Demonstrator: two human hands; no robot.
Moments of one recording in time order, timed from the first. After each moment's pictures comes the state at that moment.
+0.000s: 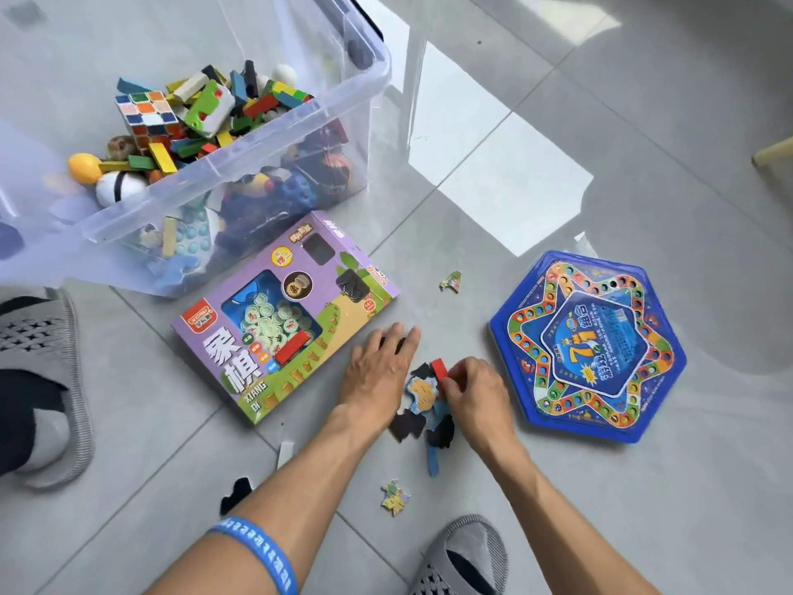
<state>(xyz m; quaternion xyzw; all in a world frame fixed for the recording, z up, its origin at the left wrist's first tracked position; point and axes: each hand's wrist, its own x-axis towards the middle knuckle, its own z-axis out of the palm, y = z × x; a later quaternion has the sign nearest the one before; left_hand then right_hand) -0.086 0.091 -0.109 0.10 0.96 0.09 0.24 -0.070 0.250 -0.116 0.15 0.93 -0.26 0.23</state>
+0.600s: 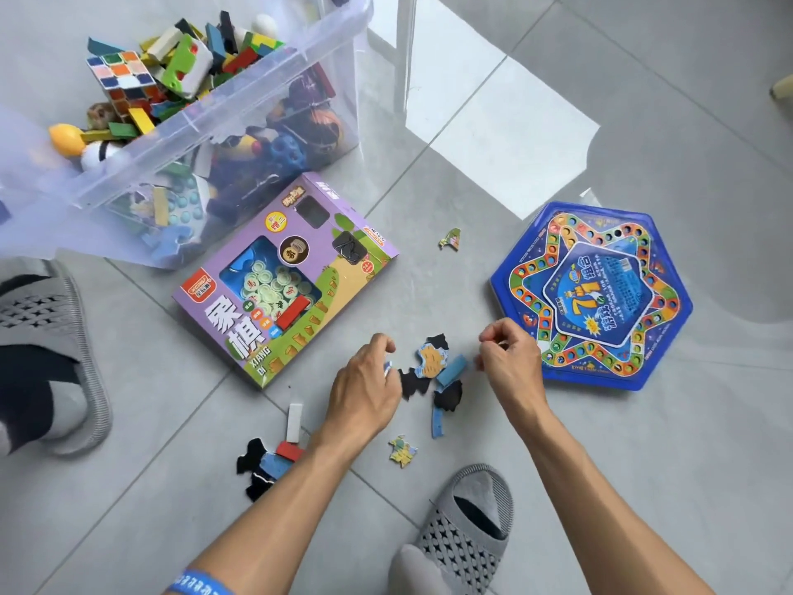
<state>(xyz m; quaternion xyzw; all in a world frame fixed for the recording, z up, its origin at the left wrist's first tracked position) -0.027 0.081 -0.090 -0.08 0.91 0.31 0.27 -0.055 0.272 -0.103 0.31 0.81 -0.47 0.17</state>
